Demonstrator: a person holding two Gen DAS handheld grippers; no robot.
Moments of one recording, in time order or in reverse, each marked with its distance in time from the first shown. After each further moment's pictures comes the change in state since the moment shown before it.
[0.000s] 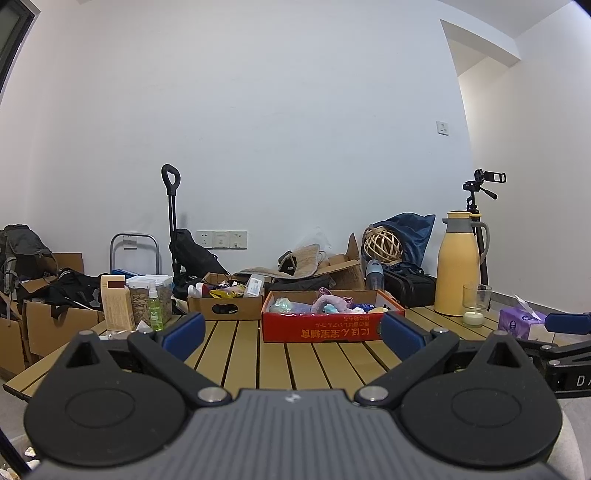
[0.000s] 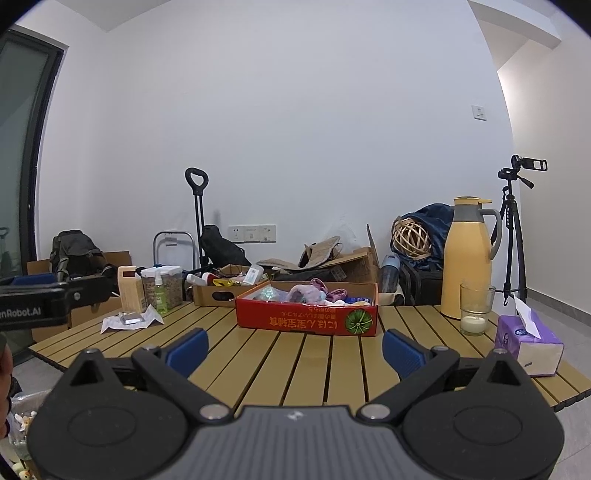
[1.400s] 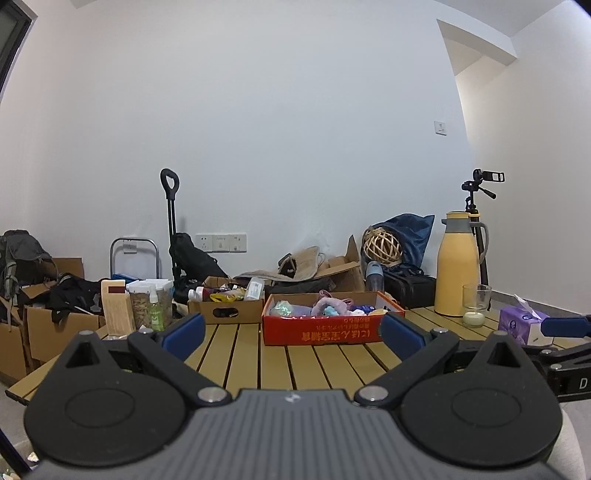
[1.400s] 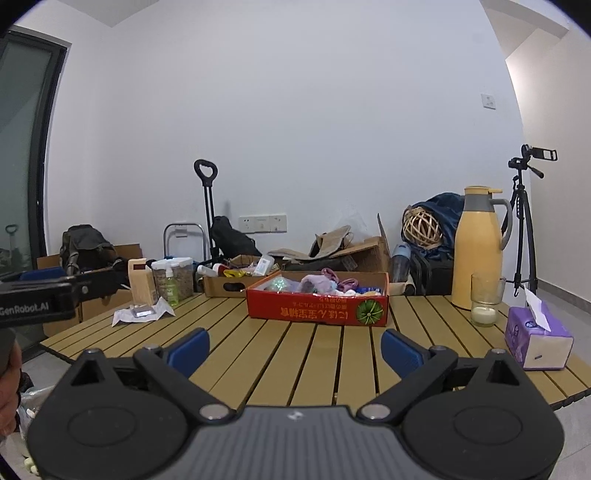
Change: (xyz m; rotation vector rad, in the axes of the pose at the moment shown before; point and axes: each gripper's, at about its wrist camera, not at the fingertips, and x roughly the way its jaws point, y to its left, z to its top) left arm -0.005 -0.007 0.000 0.013 -0.012 0.003; right arm -0.003 -0.001 0.003 0.010 0.036 0.038
